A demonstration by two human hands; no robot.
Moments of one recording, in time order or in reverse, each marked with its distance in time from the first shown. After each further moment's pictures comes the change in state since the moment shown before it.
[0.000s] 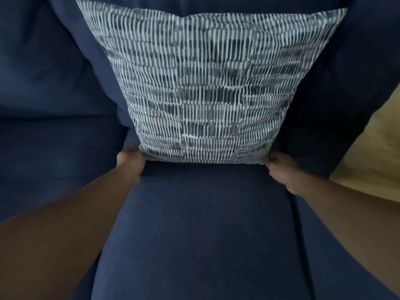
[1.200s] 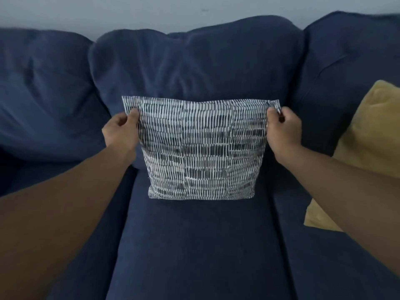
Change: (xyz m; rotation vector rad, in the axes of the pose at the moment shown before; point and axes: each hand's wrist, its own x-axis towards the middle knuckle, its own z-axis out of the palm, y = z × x) left_hand -0.086 0.185 -0.060 -0.399 0.126 0.495; right_hand -0.078 -0.186 -0.107 0.418 0.532 -0.510
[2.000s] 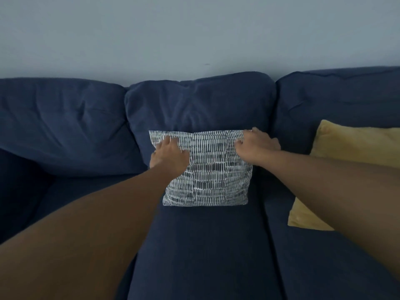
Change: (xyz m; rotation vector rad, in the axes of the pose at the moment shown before) left_hand -0.109 0.094 -0.012 1.046 -0.460 0.379; right_hand -0.062 -0.137 -0.034 -1.030 -0.419 -0.138
